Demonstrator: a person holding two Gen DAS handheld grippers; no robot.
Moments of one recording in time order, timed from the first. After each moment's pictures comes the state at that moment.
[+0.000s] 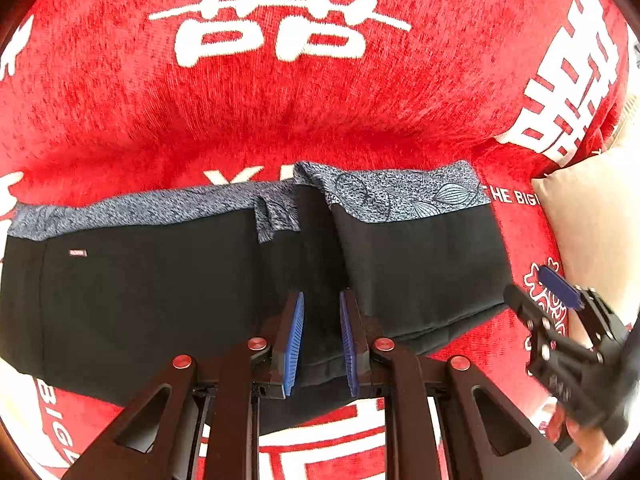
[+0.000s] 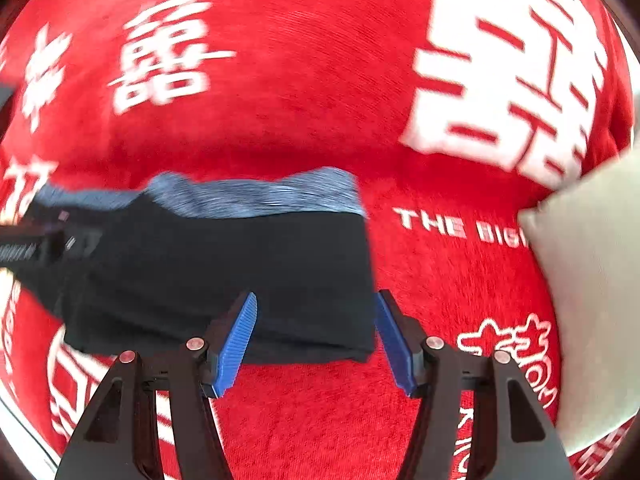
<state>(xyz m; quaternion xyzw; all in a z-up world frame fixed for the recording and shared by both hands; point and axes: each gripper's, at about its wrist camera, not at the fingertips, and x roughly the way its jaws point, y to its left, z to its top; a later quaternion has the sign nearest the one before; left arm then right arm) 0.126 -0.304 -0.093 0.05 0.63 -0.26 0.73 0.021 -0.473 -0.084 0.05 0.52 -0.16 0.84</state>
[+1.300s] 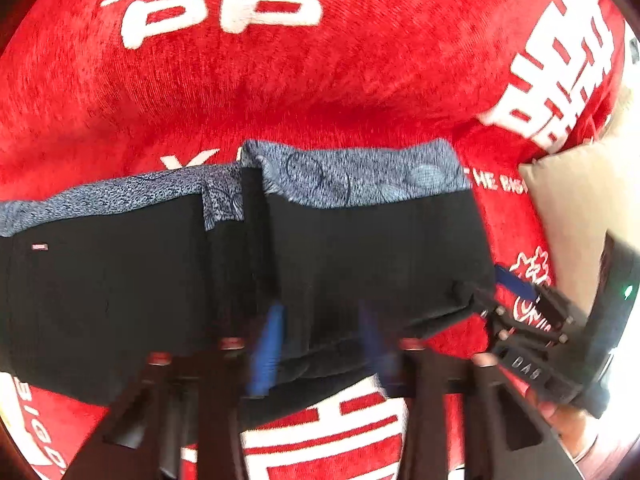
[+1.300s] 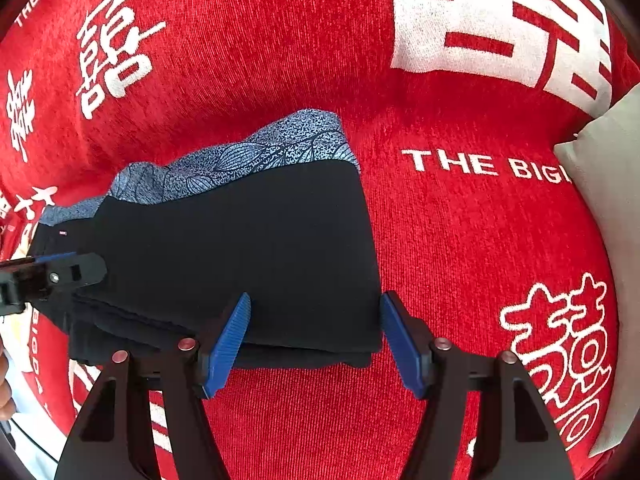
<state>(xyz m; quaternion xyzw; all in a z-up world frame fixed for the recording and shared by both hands) 0.119 -0.329 -0.116 0.05 0.65 -0.29 0.70 0.027 -0.509 -0.127 0.14 0.55 -0.12 0.81</state>
